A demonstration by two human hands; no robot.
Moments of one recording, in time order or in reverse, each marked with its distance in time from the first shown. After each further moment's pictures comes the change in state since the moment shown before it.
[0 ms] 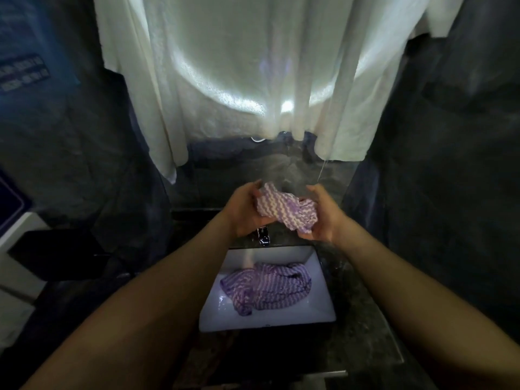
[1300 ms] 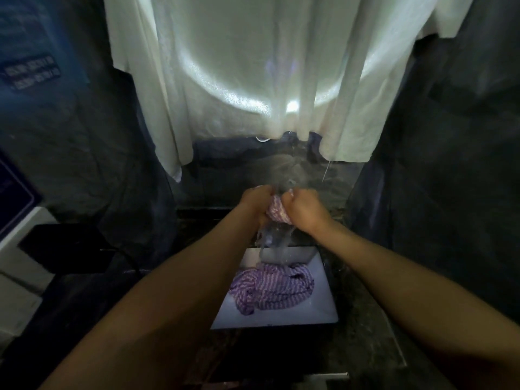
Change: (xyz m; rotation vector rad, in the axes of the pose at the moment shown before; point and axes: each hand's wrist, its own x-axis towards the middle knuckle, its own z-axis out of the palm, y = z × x) left_hand 0.014 -0.001 0.024 0.283 0.420 0.038; right_hand 0.024 0.007 0.034 -1.283 0.366 -0.640
